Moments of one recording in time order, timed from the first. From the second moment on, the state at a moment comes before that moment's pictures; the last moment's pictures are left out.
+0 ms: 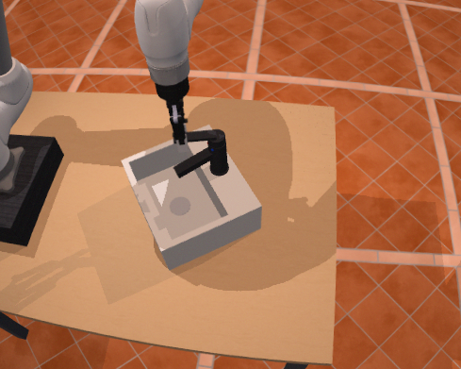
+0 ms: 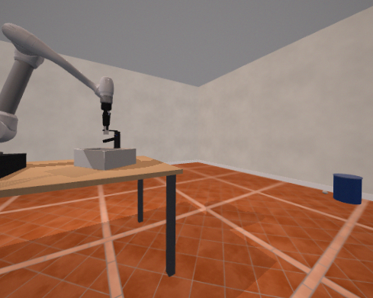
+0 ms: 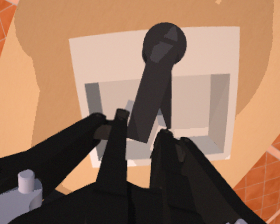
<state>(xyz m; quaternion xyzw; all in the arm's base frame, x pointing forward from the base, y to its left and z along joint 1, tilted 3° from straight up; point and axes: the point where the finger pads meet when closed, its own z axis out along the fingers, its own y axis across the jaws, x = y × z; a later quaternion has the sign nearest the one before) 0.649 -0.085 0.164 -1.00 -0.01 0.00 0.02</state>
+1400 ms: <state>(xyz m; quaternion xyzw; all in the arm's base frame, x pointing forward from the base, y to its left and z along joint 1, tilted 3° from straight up) 0.651 -0.104 0.163 -0.99 -0.12 0.00 0.02</state>
